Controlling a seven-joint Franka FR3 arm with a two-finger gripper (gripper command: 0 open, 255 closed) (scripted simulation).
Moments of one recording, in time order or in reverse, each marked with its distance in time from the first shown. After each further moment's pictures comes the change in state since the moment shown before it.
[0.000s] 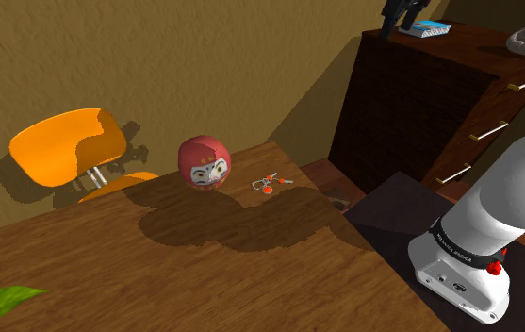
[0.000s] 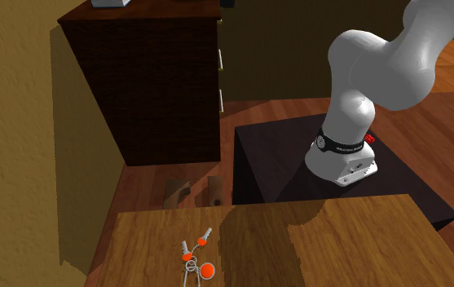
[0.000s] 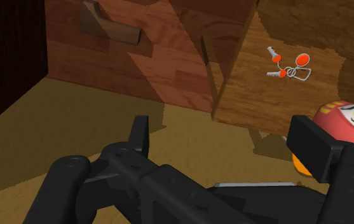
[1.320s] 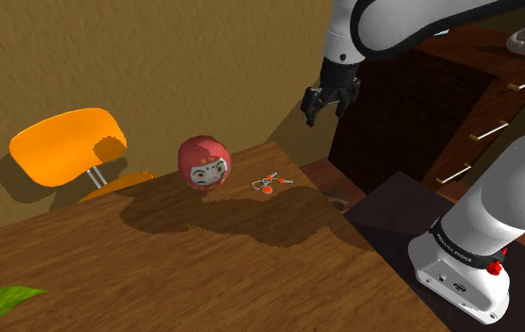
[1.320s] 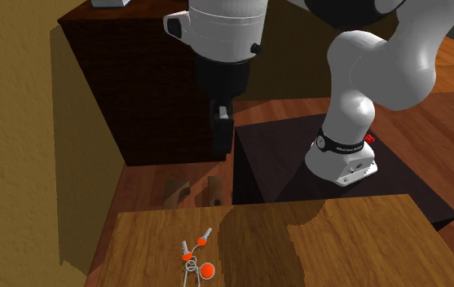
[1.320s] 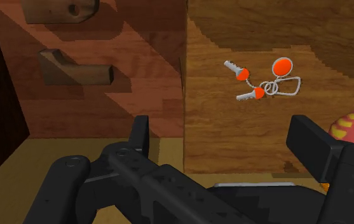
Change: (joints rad) arm 0.028 0.220 0.289 -0.301 0.156 0.434 0.468
